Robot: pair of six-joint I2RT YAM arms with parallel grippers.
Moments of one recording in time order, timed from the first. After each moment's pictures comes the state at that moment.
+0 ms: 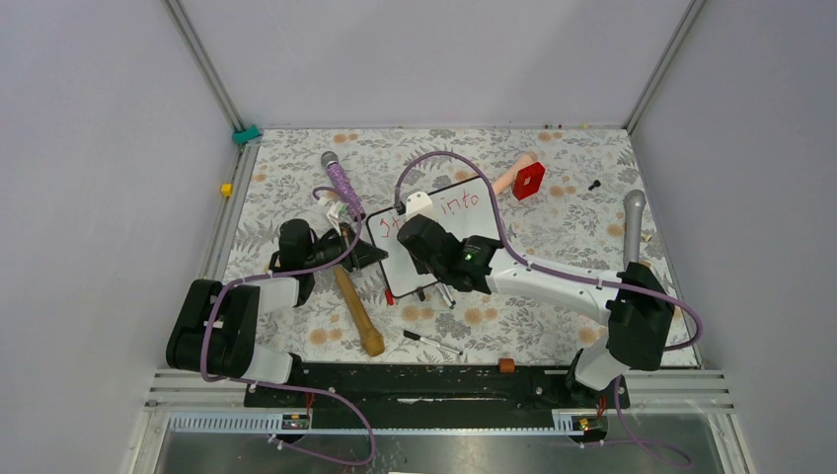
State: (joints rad) left arm -0.14 1.42 0.39 0.73 0.92 -0.49; right arm 1.07 1.59 1.24 -0.42 0.48 0.34
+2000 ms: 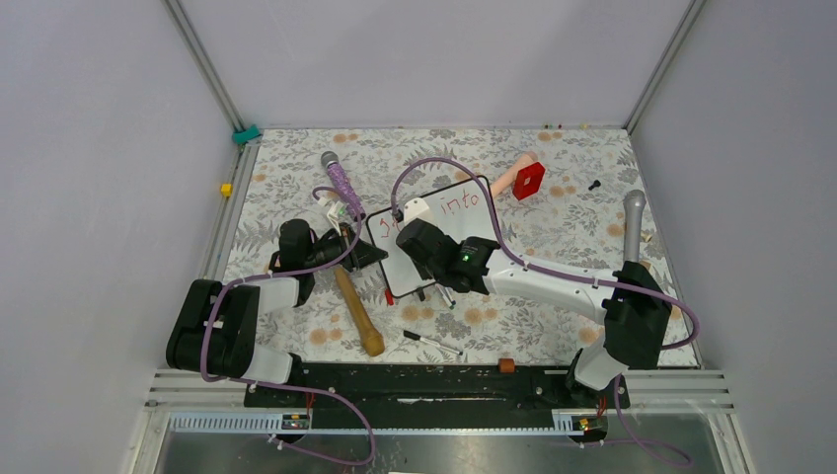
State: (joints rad) left arm -0.14 1.42 0.39 0.72 0.91 -0.49; right arm 1.07 1.60 1.24 -0.48 0.47 0.31
